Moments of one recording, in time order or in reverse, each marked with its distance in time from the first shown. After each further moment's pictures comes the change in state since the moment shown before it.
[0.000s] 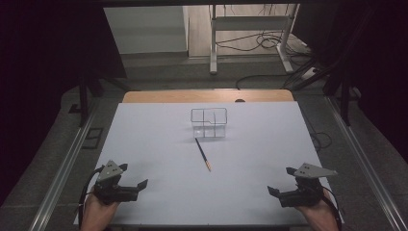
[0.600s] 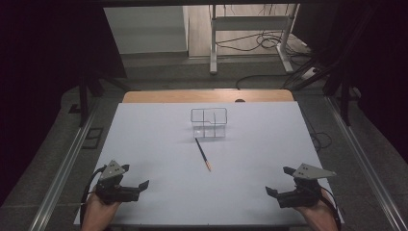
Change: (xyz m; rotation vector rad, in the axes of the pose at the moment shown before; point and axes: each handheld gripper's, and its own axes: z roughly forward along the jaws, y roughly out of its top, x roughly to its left) left arm -0.002 0.001 0.004 0.036 -0.011 0.005; right arm 0.003 0.001 0.003 -0.031 0.029 -0.027
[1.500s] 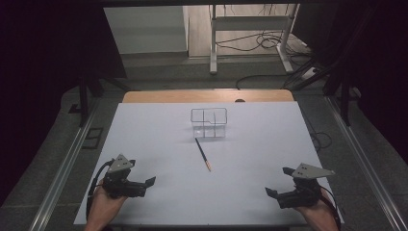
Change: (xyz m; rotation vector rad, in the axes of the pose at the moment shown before) left arm -0.008 0.025 0.010 0.021 -0.021 0.021; right arm 0.001 0.002 0.000 0.024 0.015 -0.009
